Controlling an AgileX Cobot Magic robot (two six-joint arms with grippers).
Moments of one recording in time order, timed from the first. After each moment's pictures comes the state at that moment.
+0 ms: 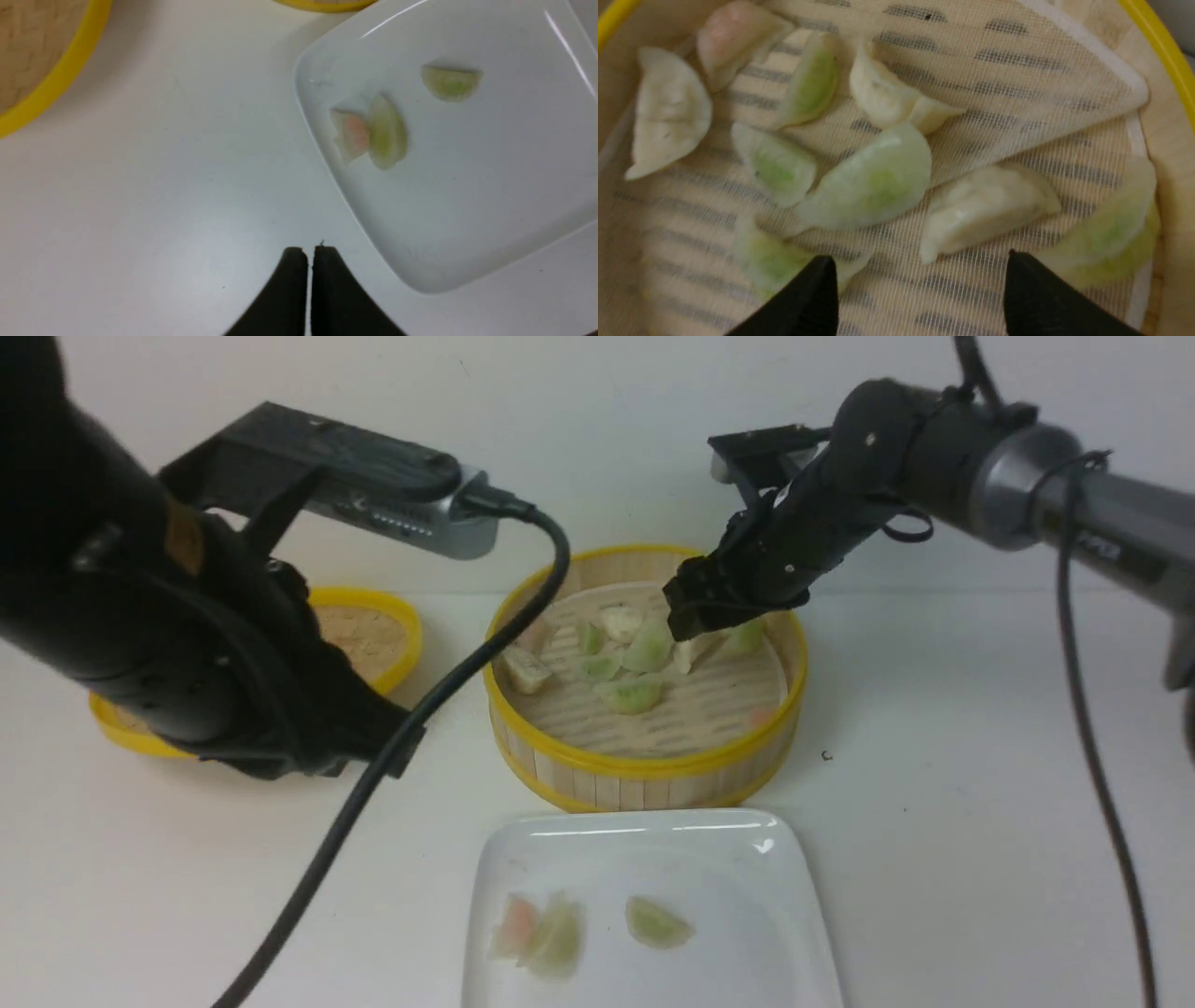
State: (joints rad) right arm 0.36 2.30 -1.99 0.36 0.92 -0.27; left arm -0.54 1.25 -1.29 0.06 1.25 -0.15
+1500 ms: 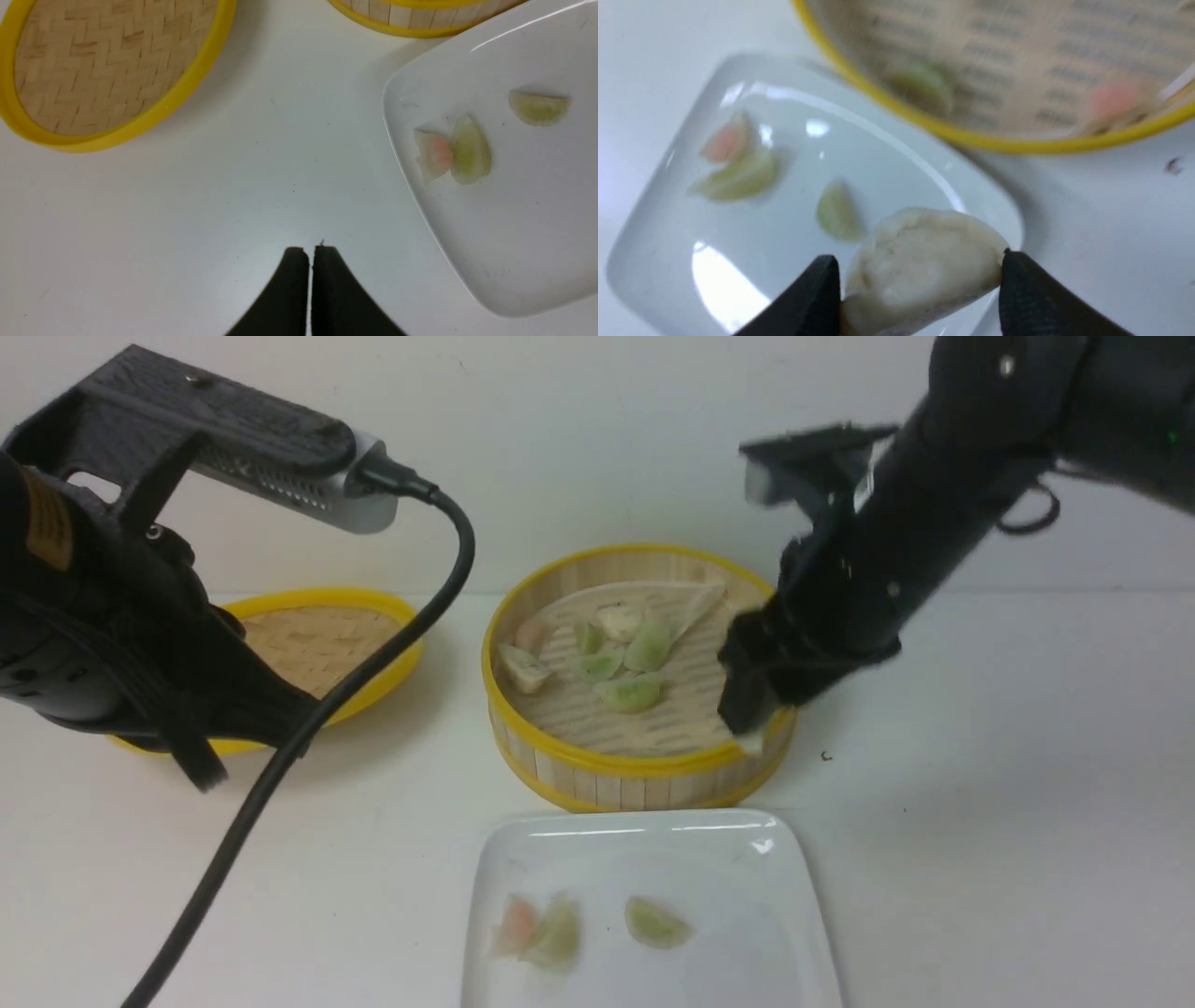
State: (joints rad) right arm 0.47 1.76 -1.48 0.30 1.17 -0.23; left arm -0.54 1.19 -1.28 0.21 1.25 -0.18
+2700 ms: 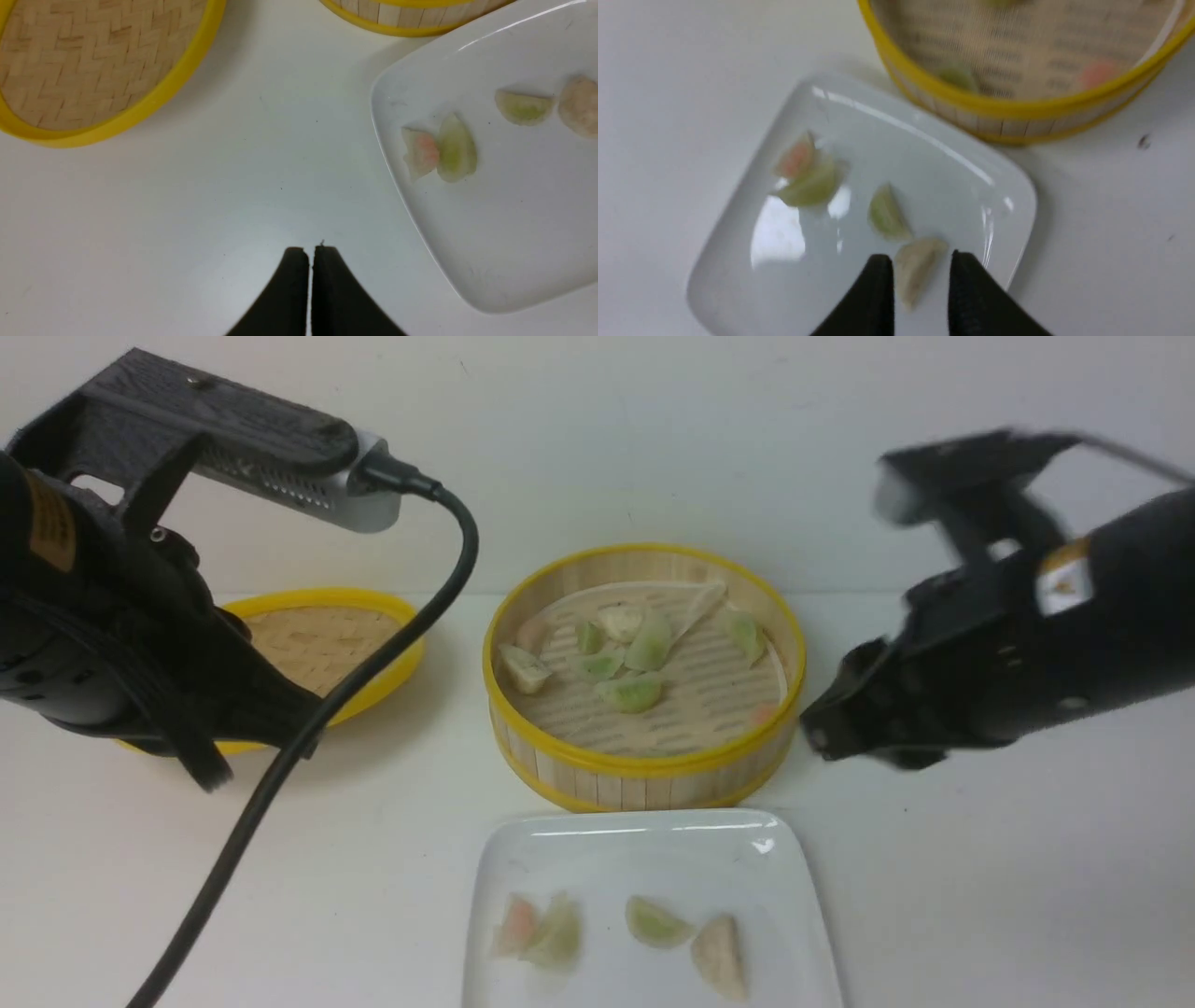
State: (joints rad) right arm 0.55 1.19 -1.14 0.18 0.92 0.01; left arm -0.54 1.19 -1.28 0.18 1.25 -0.19
